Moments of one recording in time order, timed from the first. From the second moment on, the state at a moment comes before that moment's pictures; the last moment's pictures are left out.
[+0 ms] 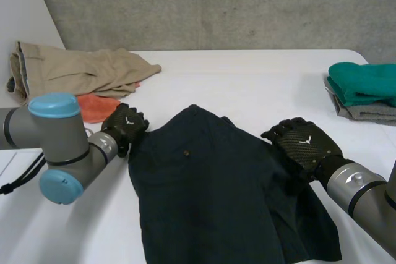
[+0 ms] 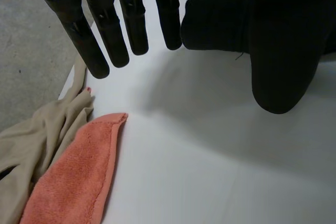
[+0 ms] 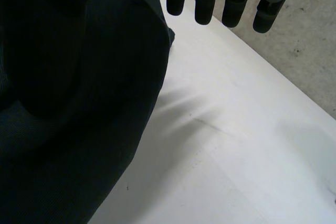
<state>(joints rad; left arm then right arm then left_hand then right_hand) 4.40 -2.30 -1.40 3.32 -1.38 4.03 1.84 -1.40 1.92 -0.11 1.26 2.64 0.48 0.48 0.48 0.48 0.31 0.22 0.20 0.20 0.20 0.04</state>
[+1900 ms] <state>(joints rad) 3.86 -2.13 -1.21 3.43 -1.40 3.46 1.70 -1.40 1.88 -0.16 1.33 2.65 1.11 1.15 1.15 1.18 0.95 0.22 0.20 0.20 0.20 0.04</state>
